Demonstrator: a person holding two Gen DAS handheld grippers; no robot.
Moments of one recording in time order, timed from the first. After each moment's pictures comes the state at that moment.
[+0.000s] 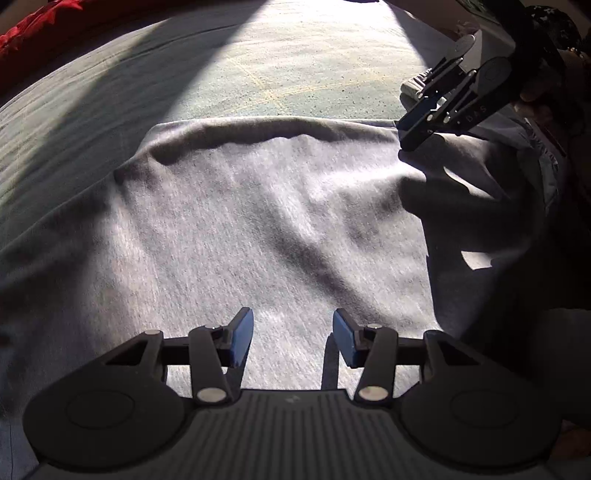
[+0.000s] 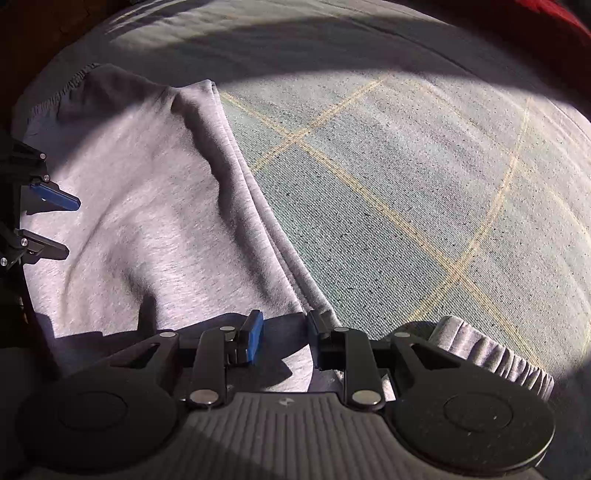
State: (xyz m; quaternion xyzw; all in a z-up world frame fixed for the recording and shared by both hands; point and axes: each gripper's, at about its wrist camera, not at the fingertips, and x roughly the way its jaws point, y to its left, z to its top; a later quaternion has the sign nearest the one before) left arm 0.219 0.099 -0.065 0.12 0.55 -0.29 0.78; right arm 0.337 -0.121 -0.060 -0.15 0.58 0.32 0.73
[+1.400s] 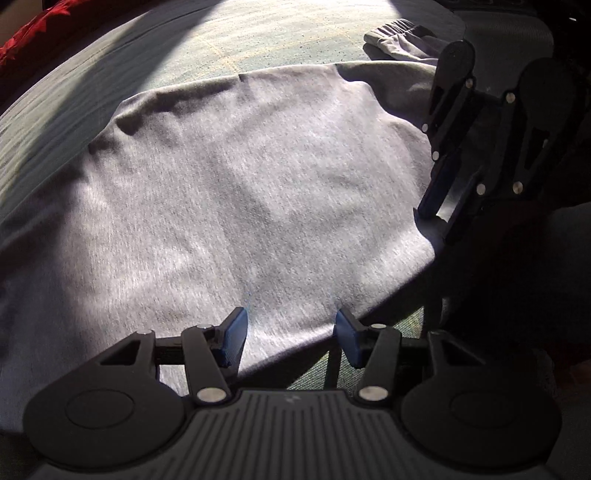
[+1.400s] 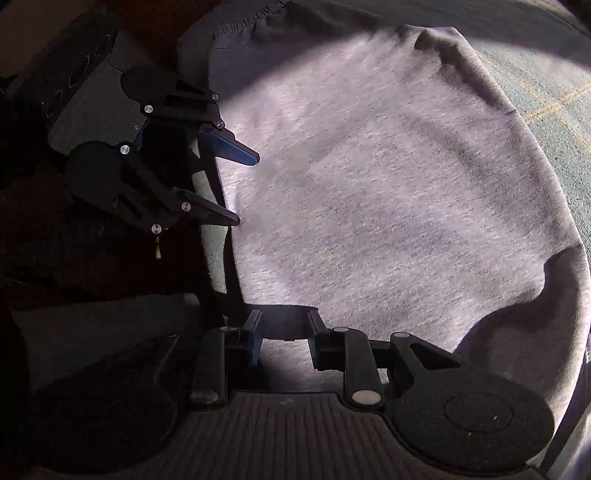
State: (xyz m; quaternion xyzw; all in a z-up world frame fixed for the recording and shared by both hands) left arm 0.155 0.060 -0.064 0.18 0.56 -0.24 0.77; right arm 0.245 -0.073 -0.077 -0.12 0.60 0.54 0.57
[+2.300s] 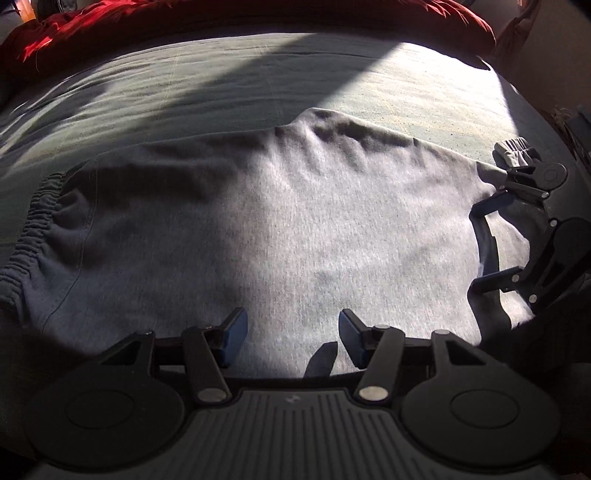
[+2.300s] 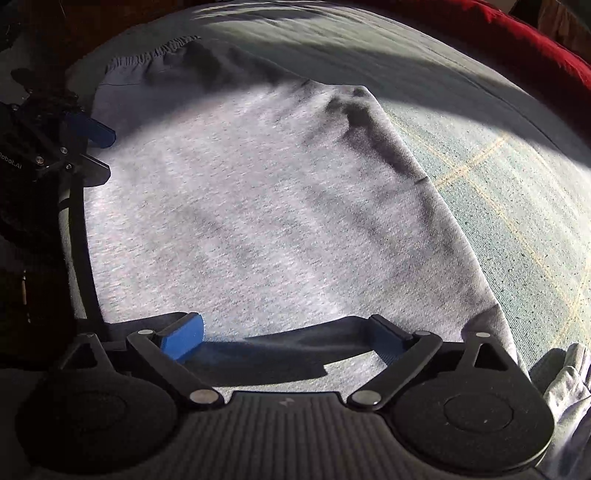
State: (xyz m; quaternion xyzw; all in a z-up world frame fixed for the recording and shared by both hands) left arm 0.182 0.182 -0.041 0.02 0.51 -0.12 0.85; right arm 0.246 -0.045 -0.068 -0.20 0.50 0.38 0.75
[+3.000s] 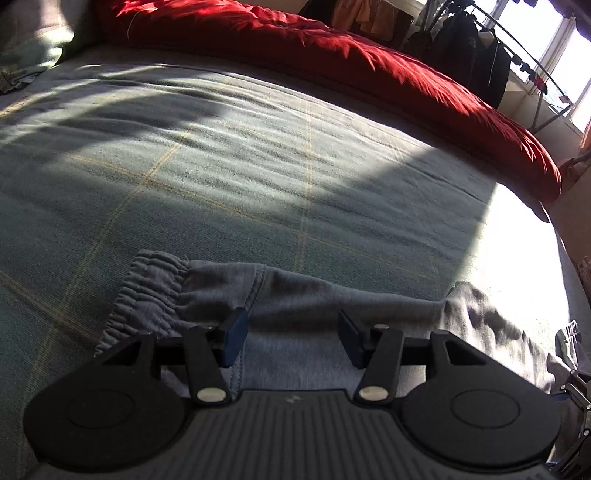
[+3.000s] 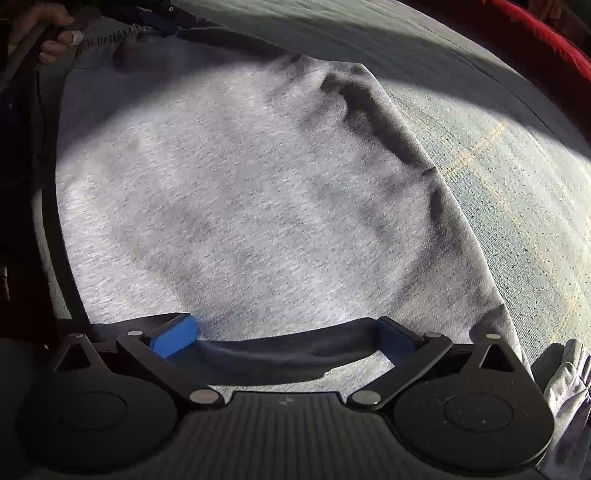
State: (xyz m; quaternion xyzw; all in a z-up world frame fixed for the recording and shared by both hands) left arm 0.292 0.322 -0.052 -0.13 0.45 -0.05 0.88; right arm 0.251 -0.020 -0.070 -0.23 0.54 0.33 0.74
